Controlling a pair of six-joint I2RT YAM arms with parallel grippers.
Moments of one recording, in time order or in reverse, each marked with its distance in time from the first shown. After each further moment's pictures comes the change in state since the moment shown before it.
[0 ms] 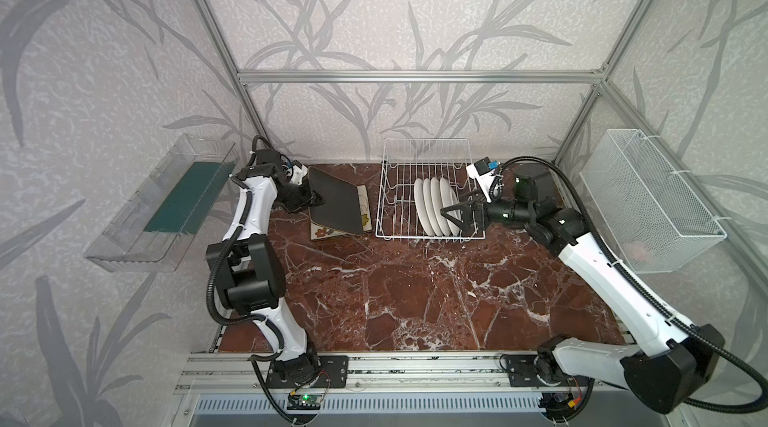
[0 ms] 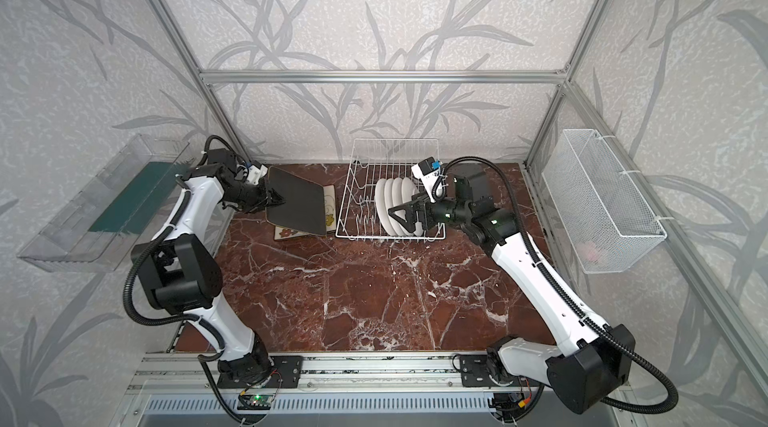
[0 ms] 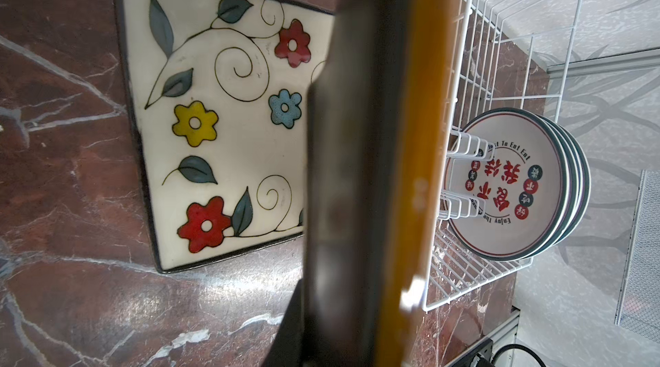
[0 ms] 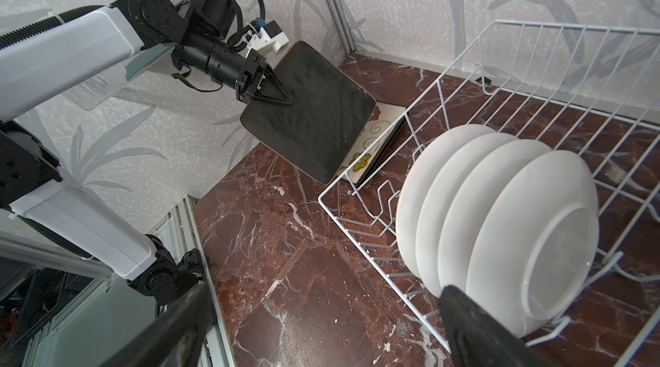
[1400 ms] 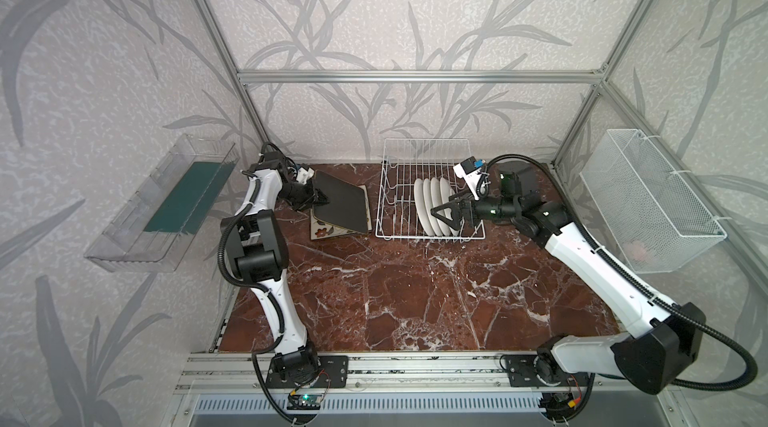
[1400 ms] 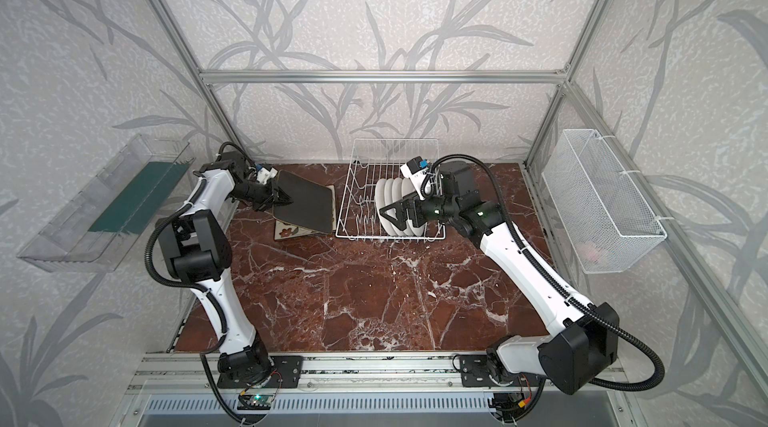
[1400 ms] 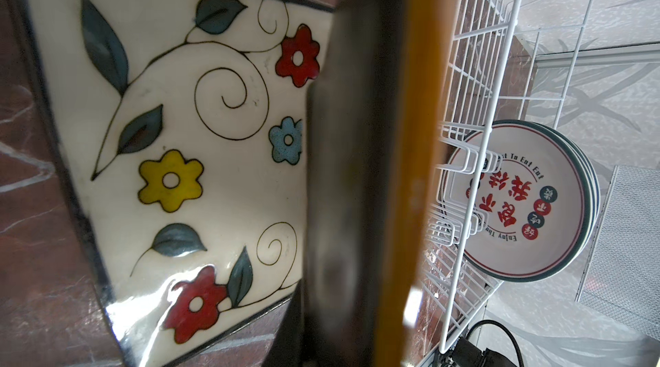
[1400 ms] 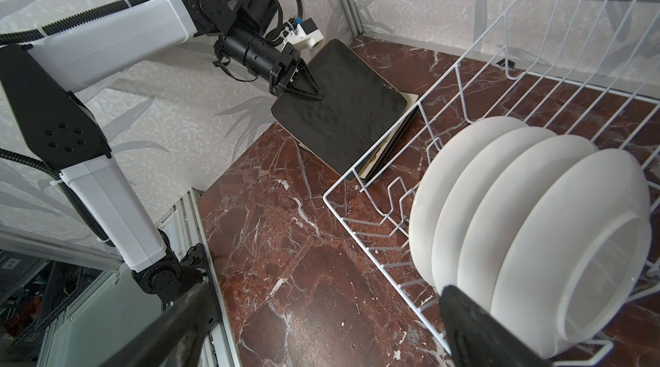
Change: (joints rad) left arm 0.016 0.277 0.174 -0.040 0.109 0.053; right arm 0.042 0.097 0.048 0.003 0.000 0.011
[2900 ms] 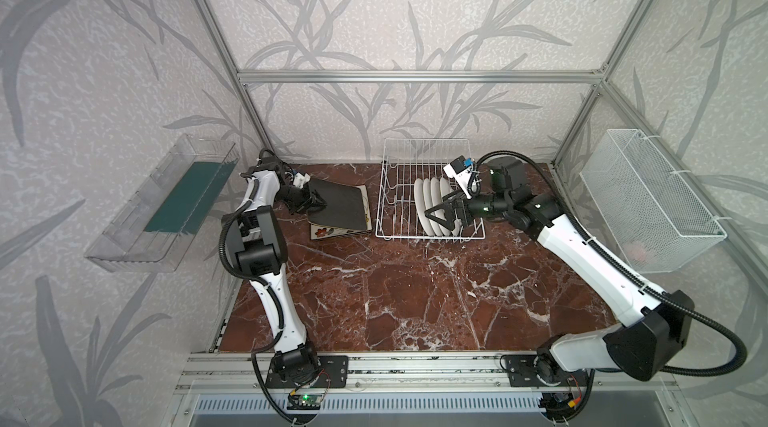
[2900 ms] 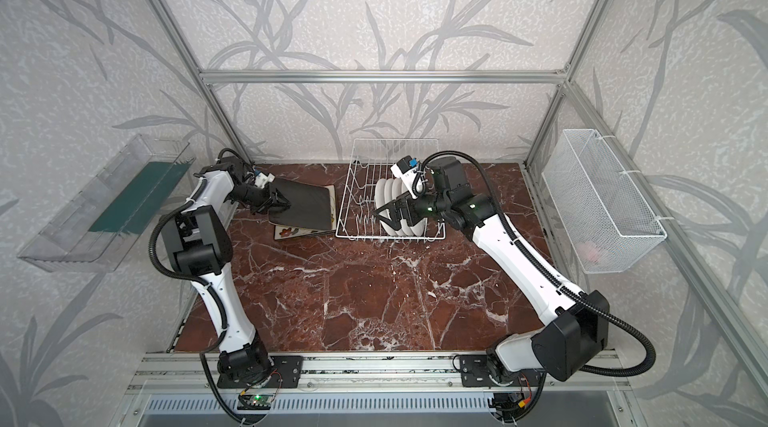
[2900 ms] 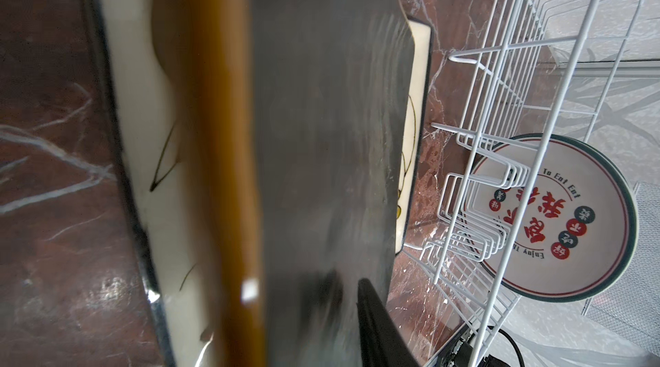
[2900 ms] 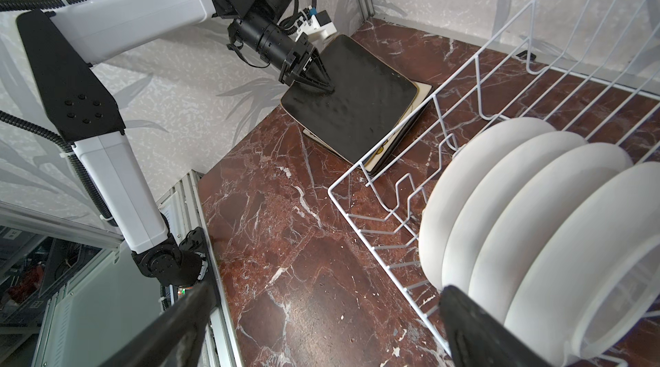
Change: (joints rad) left arm 0.023 0.091 0.043 -0.025 -0.036 0.017; right arm 0.033 0.068 0.087 -0.081 0.000 -0.059
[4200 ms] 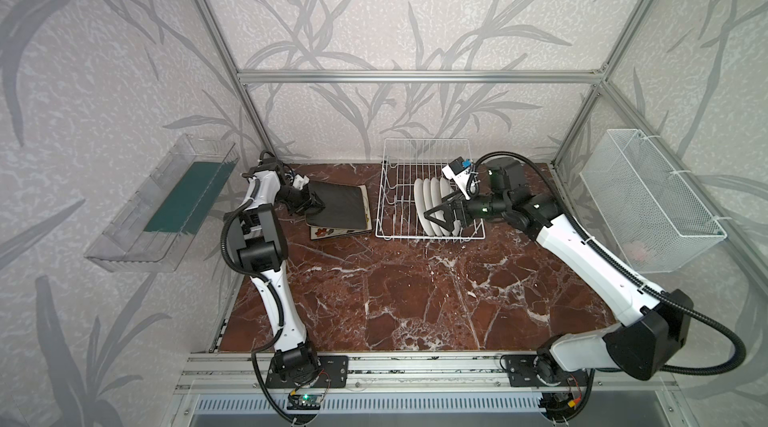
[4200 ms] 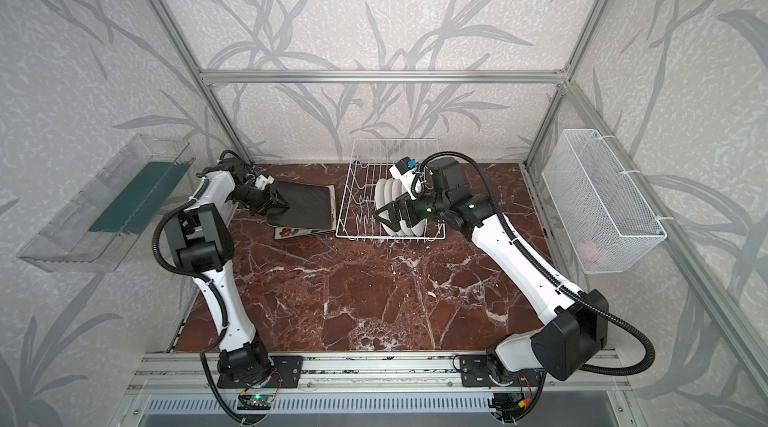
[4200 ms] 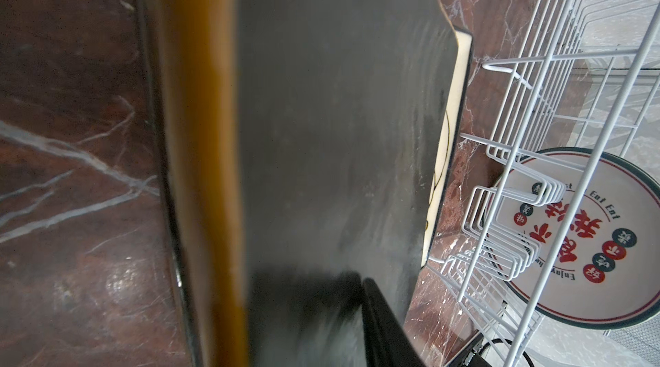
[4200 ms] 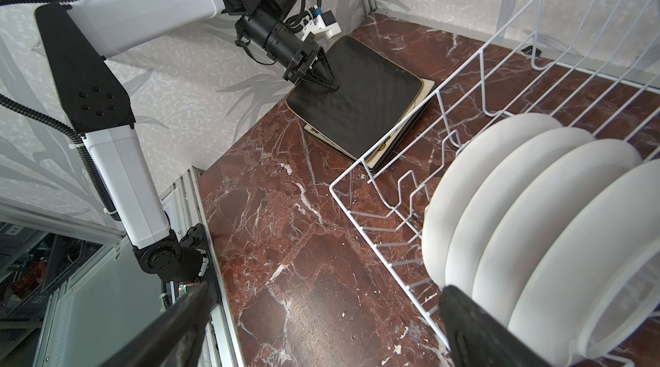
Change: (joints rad) left arm 0.002 0.047 0.037 -0.002 -0.042 -0.002; right arm 0.007 0.004 0.000 -0.006 0.000 -0.004
